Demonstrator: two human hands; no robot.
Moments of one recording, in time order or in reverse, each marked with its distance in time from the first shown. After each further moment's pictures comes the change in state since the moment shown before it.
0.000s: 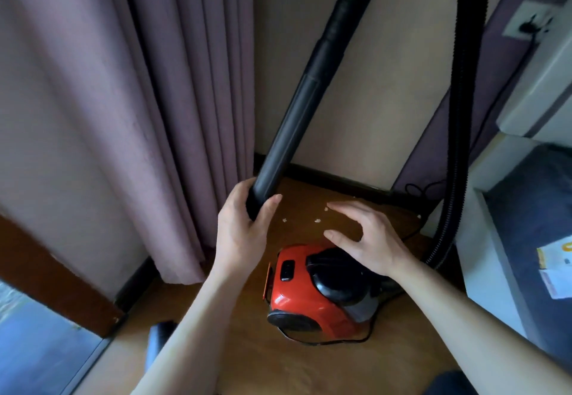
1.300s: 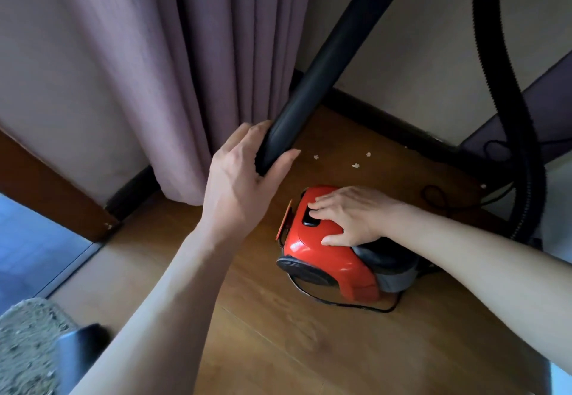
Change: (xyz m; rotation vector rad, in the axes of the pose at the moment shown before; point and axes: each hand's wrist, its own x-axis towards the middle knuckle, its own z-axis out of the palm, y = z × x) left_hand -0.029 -0.114 0.011 0.396 0.056 0.158; right_hand 0.066 0.089 0.158 -0.750 -0.901 -0.466
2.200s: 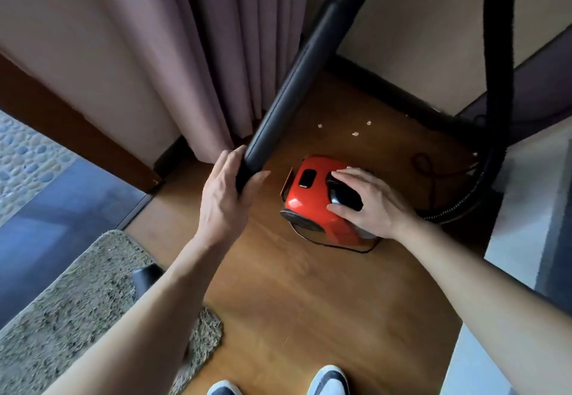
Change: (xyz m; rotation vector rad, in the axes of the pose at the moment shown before) left_hand -0.036 0.069 -0.069 0.019 -0.106 -0.295; right_hand -0.139 -0.050 -0.054 0.700 0.298 0.350
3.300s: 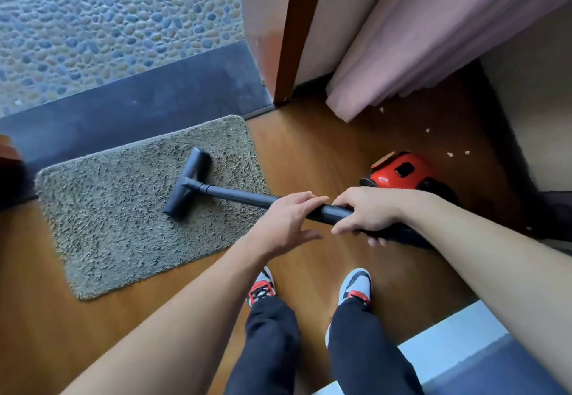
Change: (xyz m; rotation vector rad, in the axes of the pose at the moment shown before) left_hand -0.173 -0.007 -0.169 -0.041 -0.416 -0.292; right_hand -0.023 -0.324 -0.009 -0.247 -1.123 0.055
